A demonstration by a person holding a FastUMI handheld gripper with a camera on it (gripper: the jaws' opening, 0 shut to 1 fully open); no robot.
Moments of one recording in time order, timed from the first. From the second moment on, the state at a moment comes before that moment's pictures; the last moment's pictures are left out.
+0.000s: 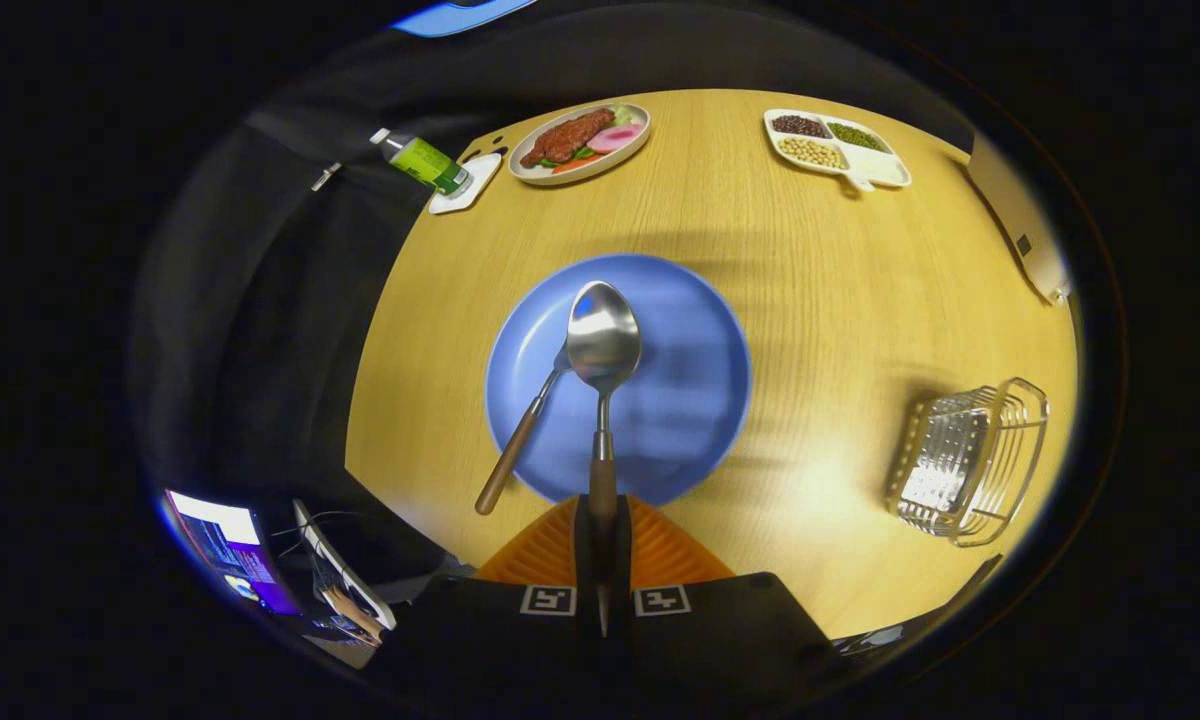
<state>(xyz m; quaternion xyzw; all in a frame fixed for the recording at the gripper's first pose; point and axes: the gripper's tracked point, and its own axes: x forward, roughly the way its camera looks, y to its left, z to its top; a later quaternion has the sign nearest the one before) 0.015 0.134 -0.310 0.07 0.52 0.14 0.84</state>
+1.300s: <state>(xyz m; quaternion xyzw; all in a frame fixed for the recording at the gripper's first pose) -0.041 -0.108 -0.265 -0.11 0.70 0.10 0.69</state>
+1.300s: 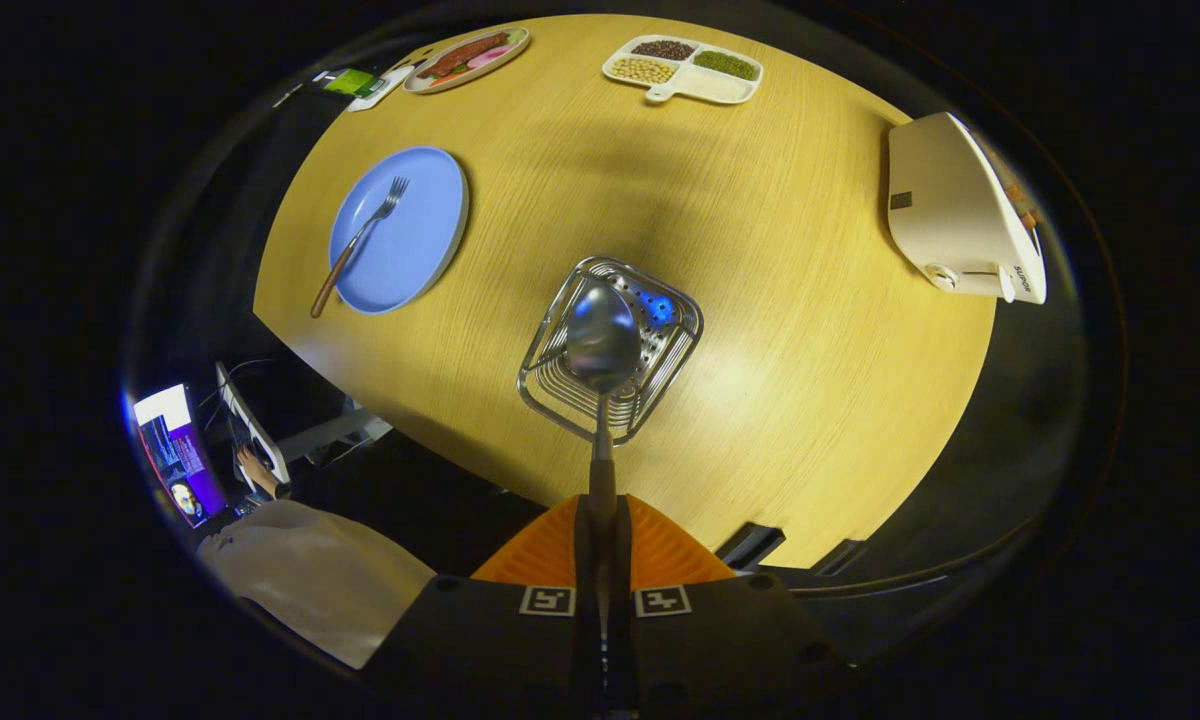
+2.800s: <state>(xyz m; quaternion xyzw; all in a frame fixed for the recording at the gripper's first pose) -0.009 -0.025 -0.202 0.02 0.46 0.09 0.88</state>
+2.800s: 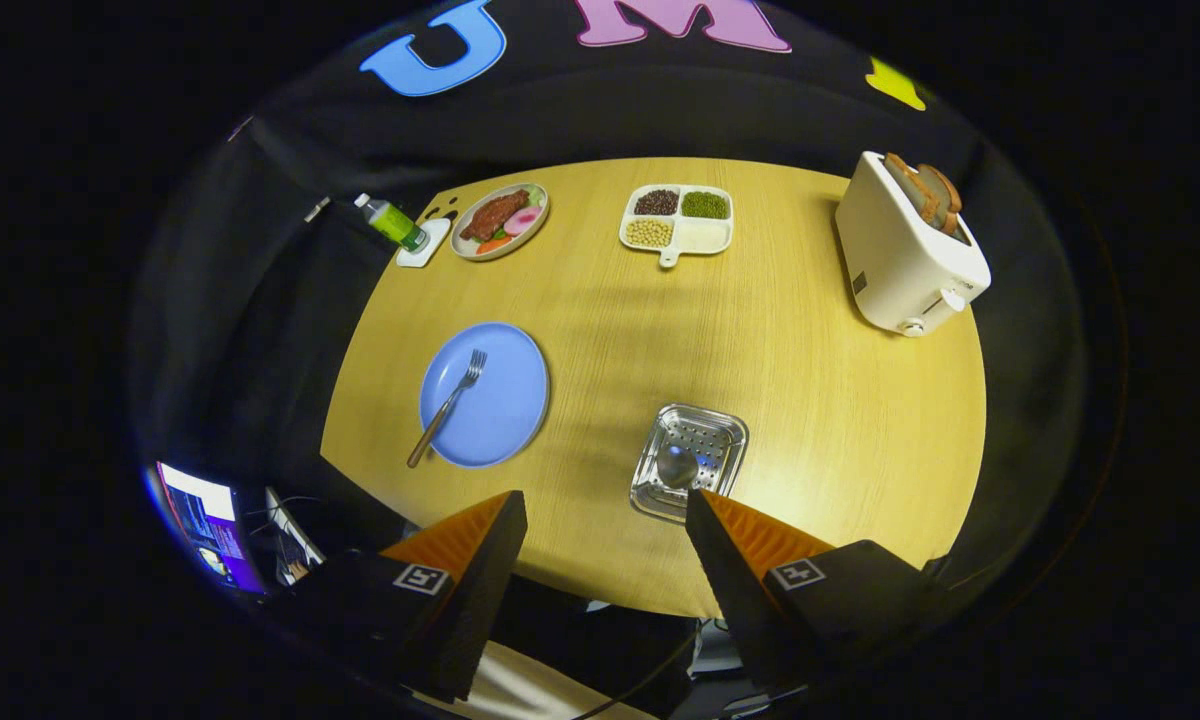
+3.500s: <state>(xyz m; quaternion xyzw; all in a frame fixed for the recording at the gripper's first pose) 0.023 0.144 -0.263 0.06 0.44 0.13 0.89</state>
